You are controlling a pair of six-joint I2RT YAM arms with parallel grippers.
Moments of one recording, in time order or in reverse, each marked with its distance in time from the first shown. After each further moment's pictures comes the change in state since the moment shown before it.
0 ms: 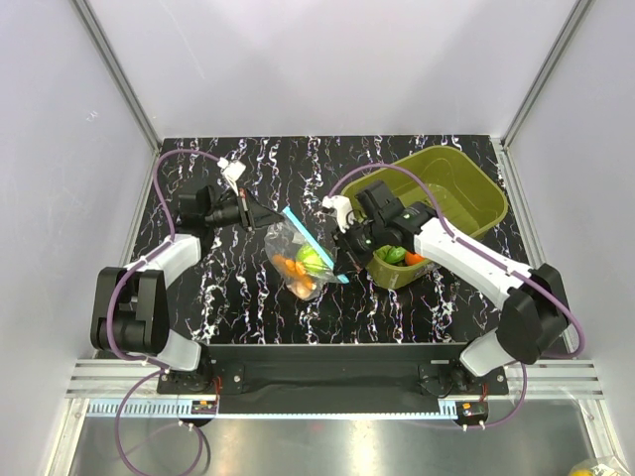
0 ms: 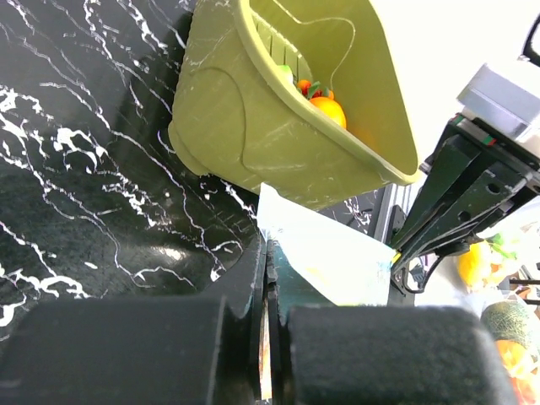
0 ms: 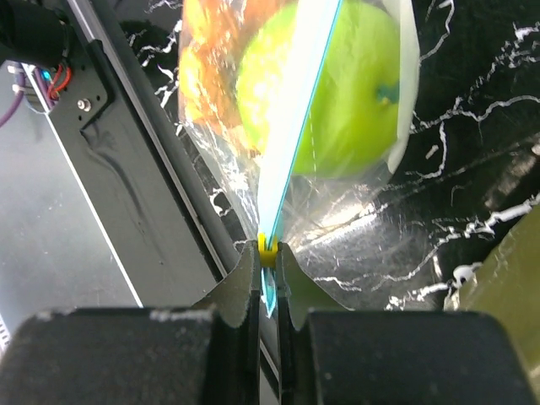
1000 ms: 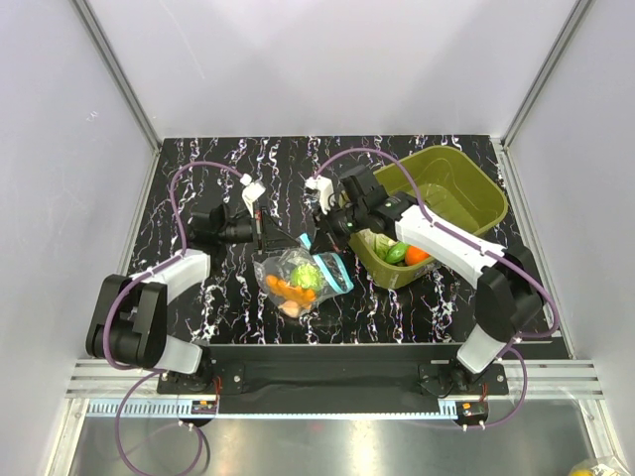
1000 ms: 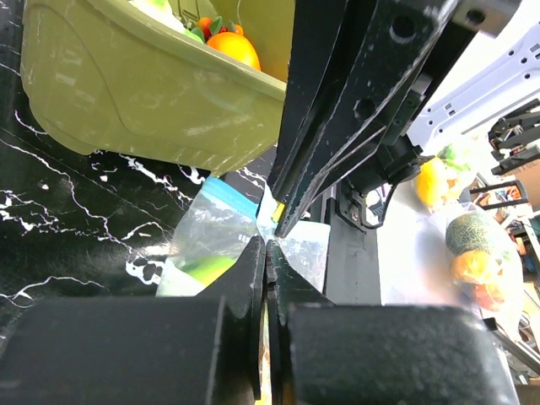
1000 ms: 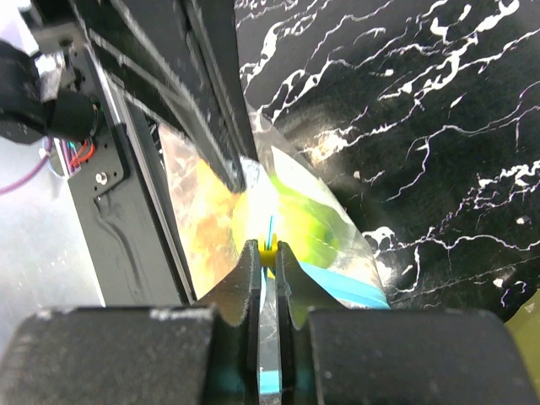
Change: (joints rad) left arm -0.128 -0.061 -0.133 0.156 0.139 -0.013; right arm 0.002 0.159 0.134 0.198 -0.059 0.030
